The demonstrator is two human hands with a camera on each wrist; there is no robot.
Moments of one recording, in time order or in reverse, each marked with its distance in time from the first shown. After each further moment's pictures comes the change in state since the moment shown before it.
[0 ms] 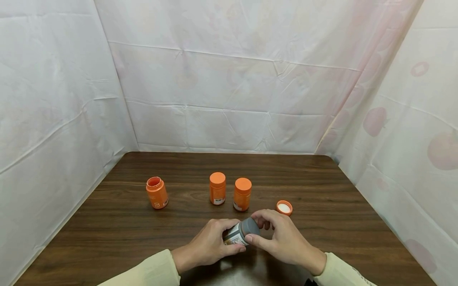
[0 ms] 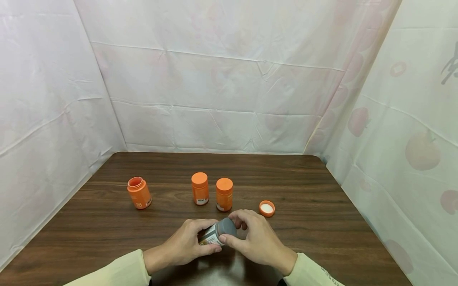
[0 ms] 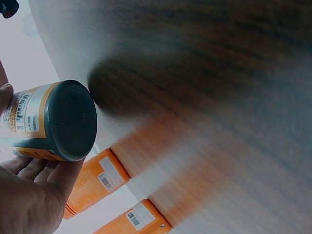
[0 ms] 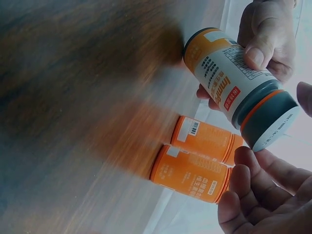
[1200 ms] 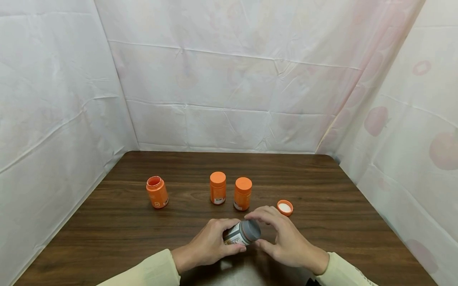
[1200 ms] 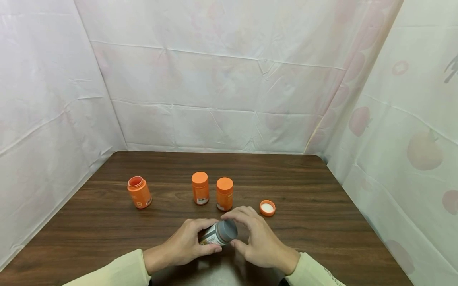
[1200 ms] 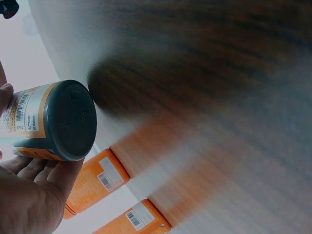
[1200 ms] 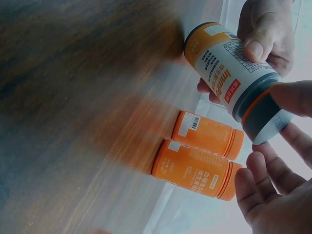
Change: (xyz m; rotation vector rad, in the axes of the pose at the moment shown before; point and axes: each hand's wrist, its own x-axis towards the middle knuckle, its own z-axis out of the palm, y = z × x) left_hand 0.001 0.000 -0.001 0.008 -0.007 -0.014; right_hand 0.000 0.005 -0.003 0.070 -0.032 -0.243
